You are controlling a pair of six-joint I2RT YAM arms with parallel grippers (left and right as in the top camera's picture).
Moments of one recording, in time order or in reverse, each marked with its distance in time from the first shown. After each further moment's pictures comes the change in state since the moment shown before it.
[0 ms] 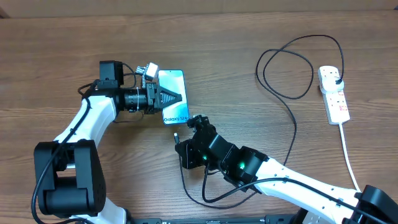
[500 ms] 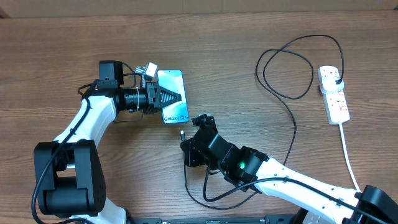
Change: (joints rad) left arm 0.001 0.000 0.000 0.004 -0.037 -0.022; right arm -0.002 0.000 0.000 -0.057 0.071 0.046
